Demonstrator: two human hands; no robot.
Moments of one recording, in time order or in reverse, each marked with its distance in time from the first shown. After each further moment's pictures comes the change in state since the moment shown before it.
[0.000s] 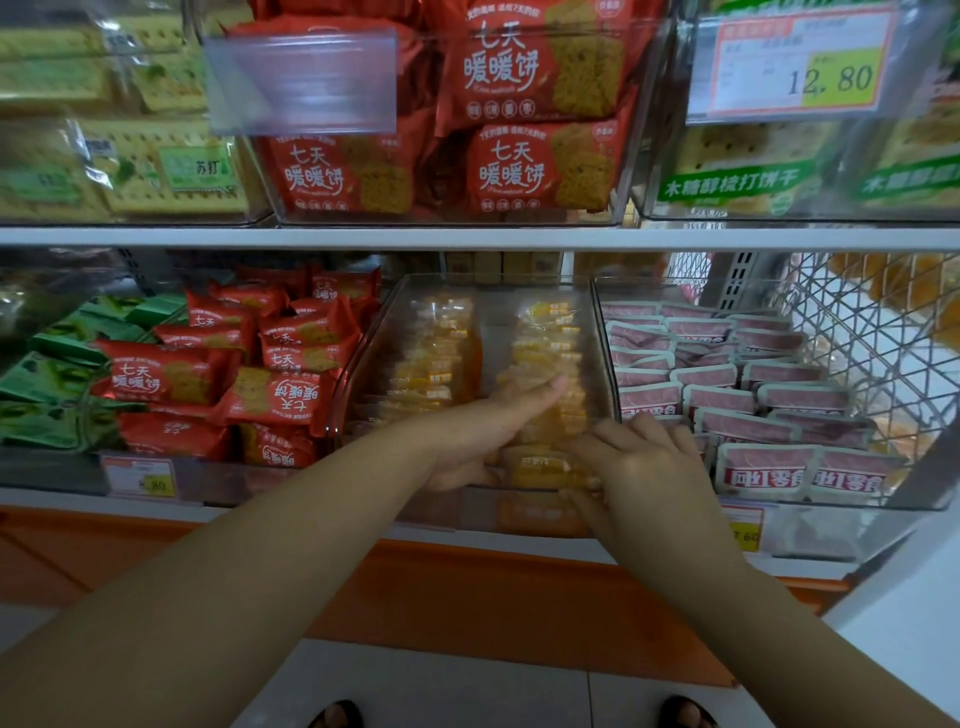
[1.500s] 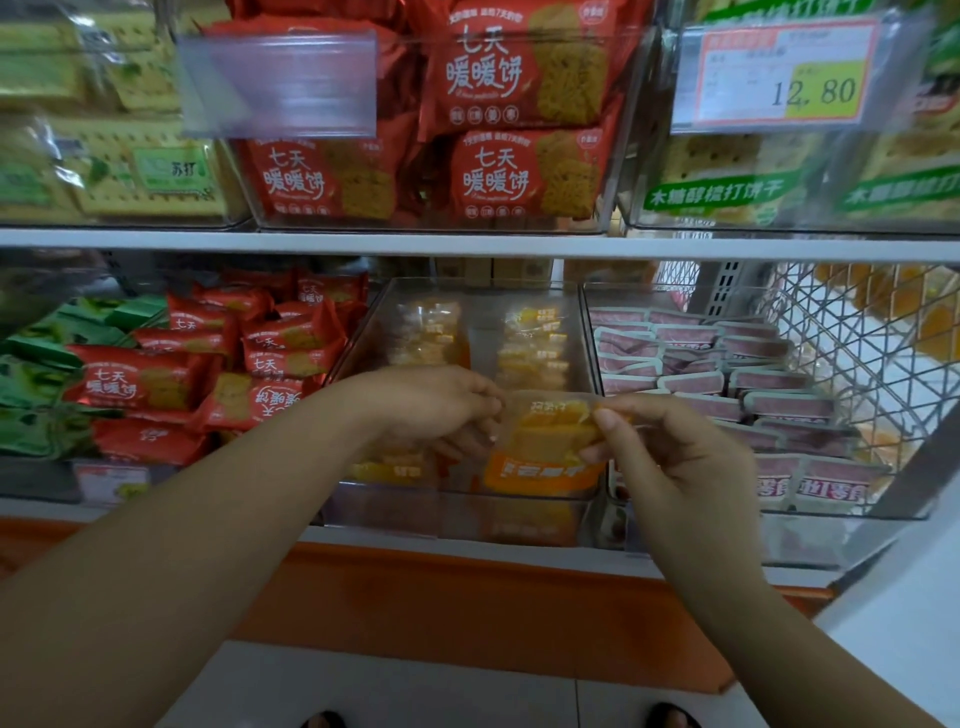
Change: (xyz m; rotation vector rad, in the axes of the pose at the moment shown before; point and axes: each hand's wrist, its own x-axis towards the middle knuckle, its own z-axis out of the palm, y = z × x) left_hand -0.015 0.029 -0.025 0.428 0.129 -0.060; right_hand 0.005 -0.002 -0.027 0.820 0.373 0.276
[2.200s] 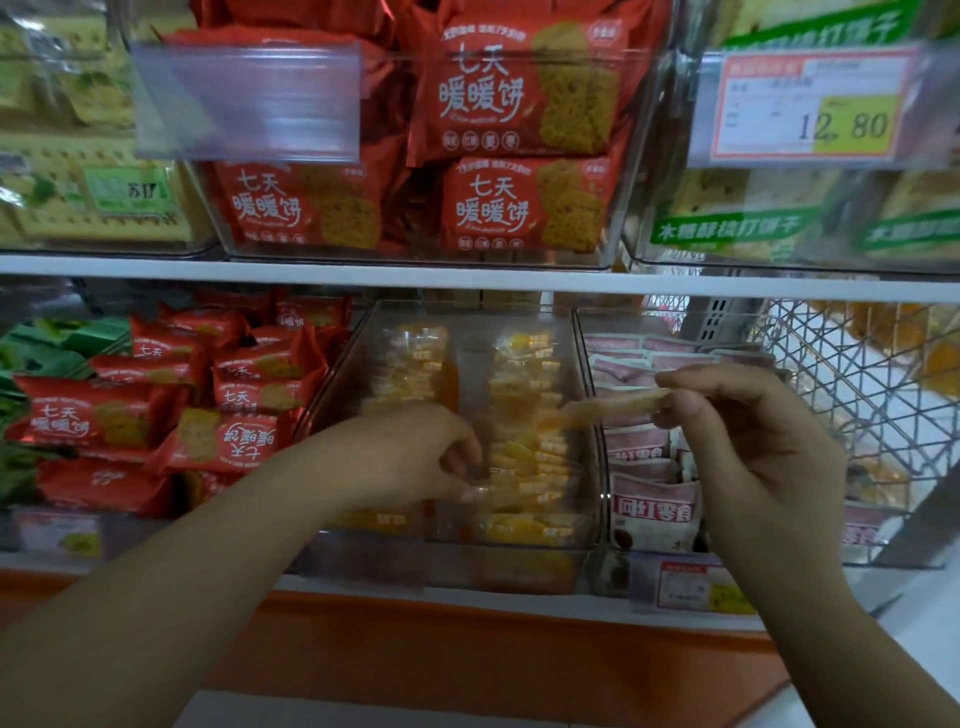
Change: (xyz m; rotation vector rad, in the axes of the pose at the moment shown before) left_hand 0.003 -0.010 -0.012 0.642 0.109 0.128; right_hand 0.037 0.018 -0.019 0.068 0.121 -0.057
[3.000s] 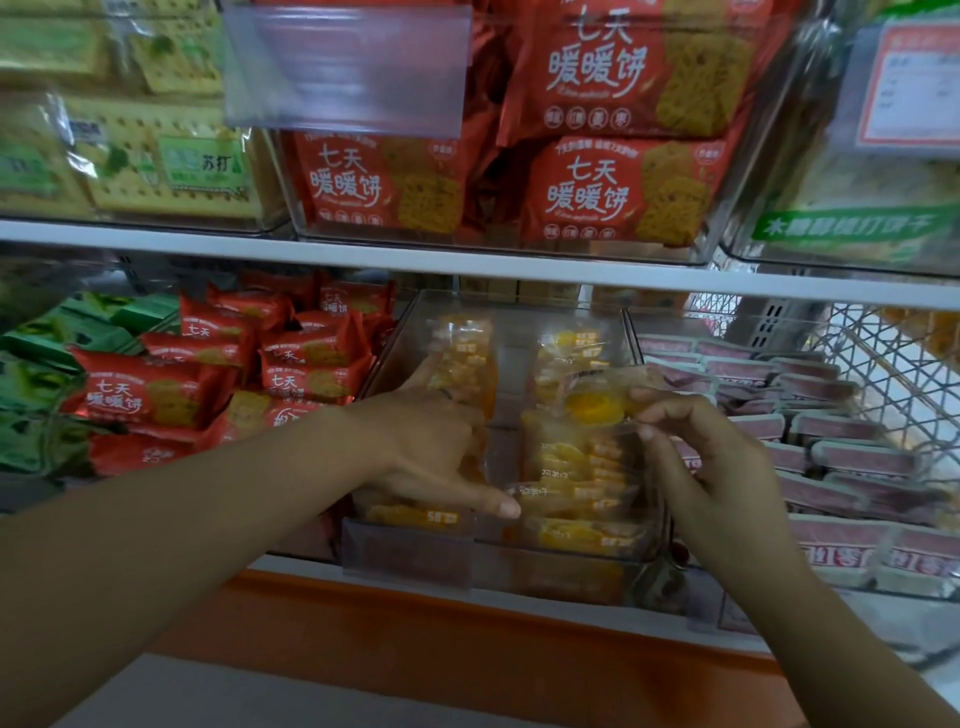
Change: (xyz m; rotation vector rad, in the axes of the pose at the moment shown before) left_hand 0.001 -0.038 -0.002 0.458 -0.008 0.104; right_hand -0.008 0.037 0.038 -0.225 -0.285 0.100
